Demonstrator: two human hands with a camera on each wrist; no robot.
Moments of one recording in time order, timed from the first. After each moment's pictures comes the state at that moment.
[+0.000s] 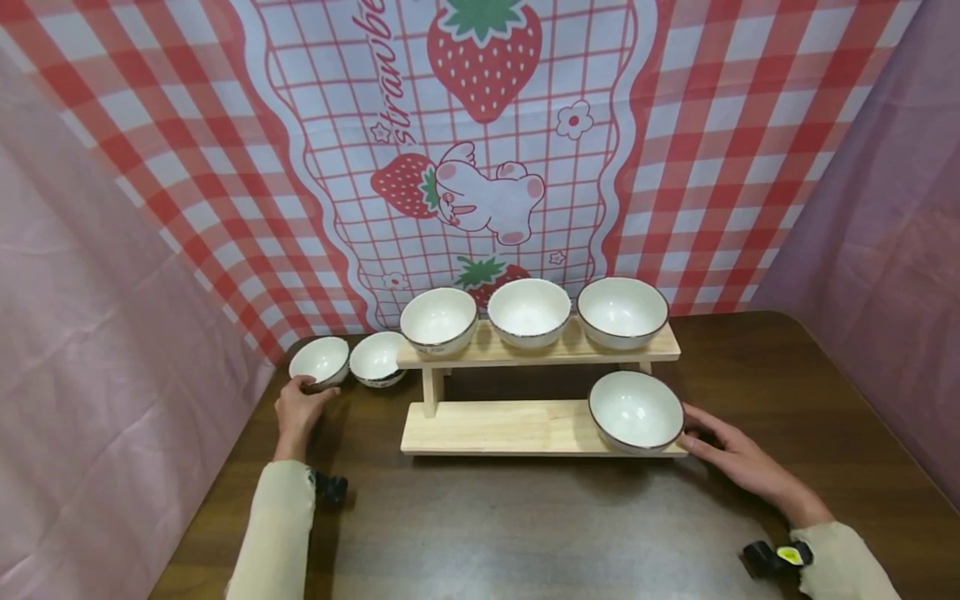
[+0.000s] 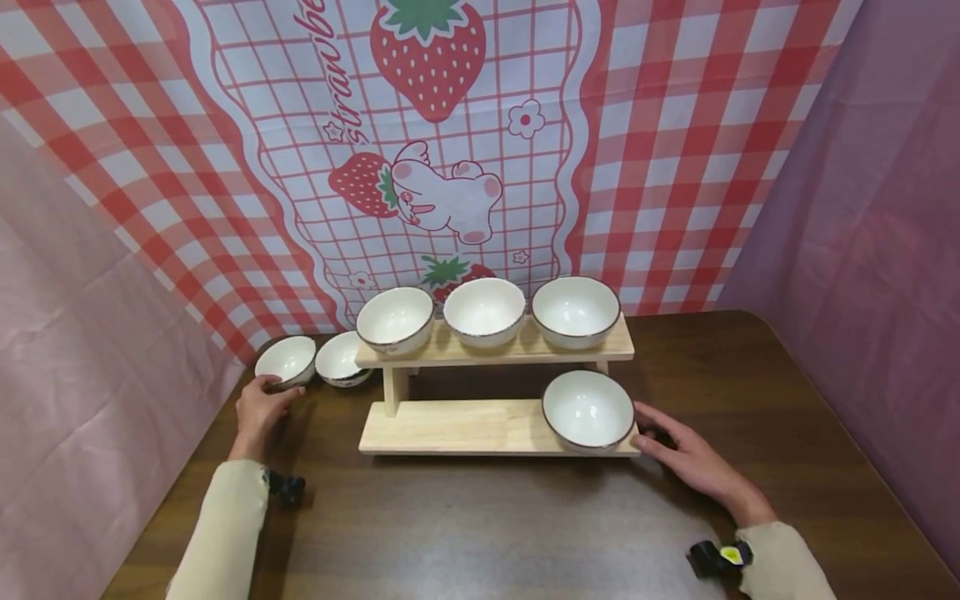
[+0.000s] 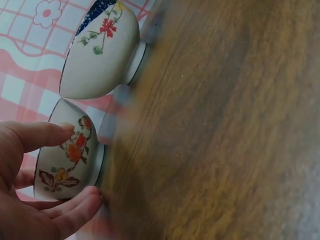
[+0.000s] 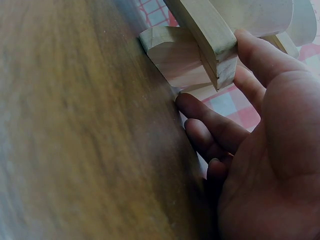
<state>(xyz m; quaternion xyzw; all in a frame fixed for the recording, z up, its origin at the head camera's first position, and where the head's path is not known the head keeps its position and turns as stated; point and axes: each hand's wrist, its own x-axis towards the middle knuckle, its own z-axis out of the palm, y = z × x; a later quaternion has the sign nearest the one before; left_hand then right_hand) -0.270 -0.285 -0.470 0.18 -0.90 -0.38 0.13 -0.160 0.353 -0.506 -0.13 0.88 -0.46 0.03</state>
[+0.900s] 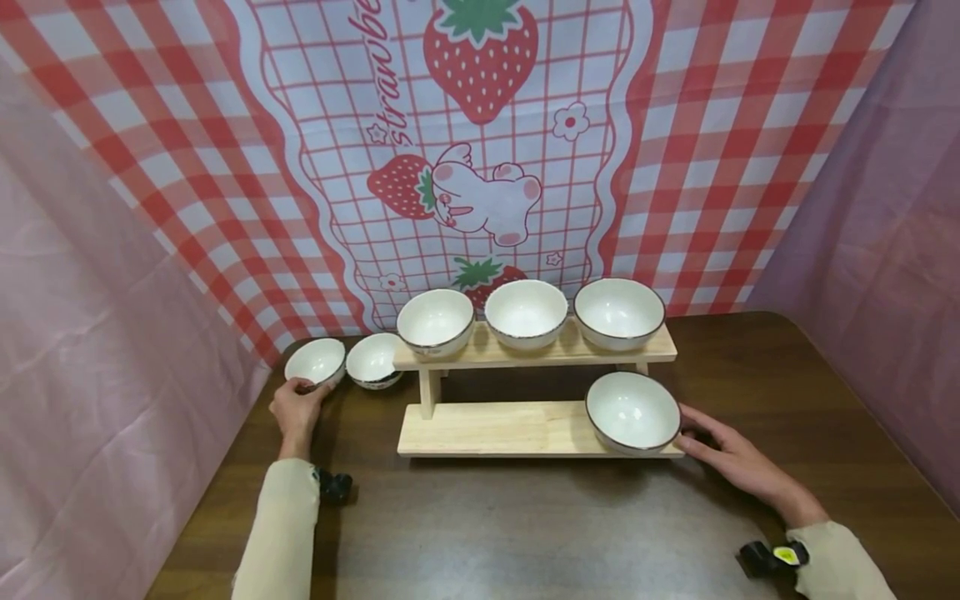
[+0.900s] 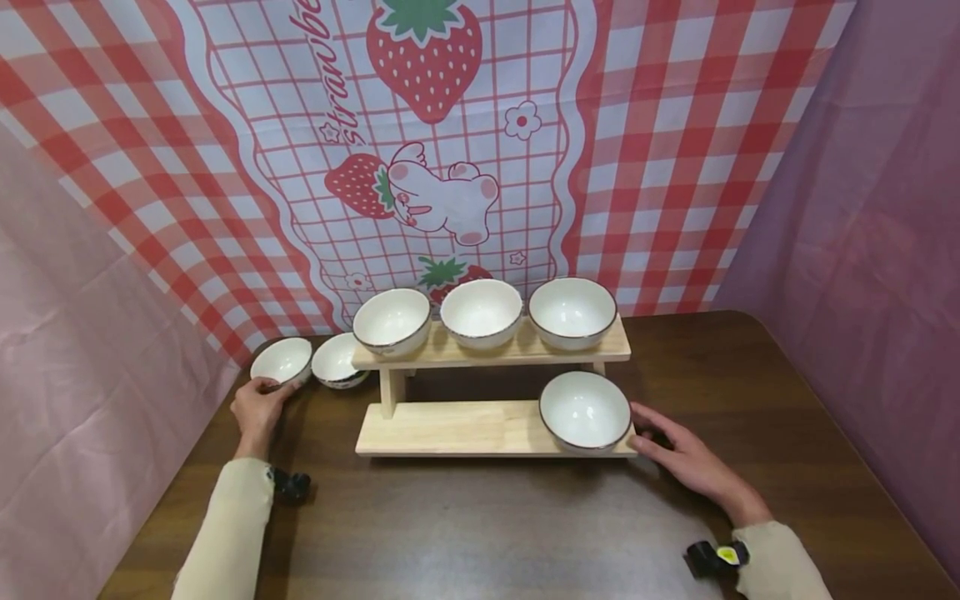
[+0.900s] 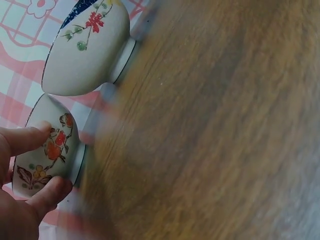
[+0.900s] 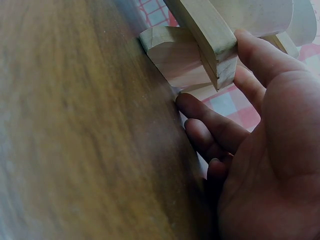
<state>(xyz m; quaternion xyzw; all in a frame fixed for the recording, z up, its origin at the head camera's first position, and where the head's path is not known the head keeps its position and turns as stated) -0.283 -0.280 -0.486 0.21 -0.85 -0.43 0.24 -0.160 0.353 -0.509 -0.14 0.88 -0.46 0.01</state>
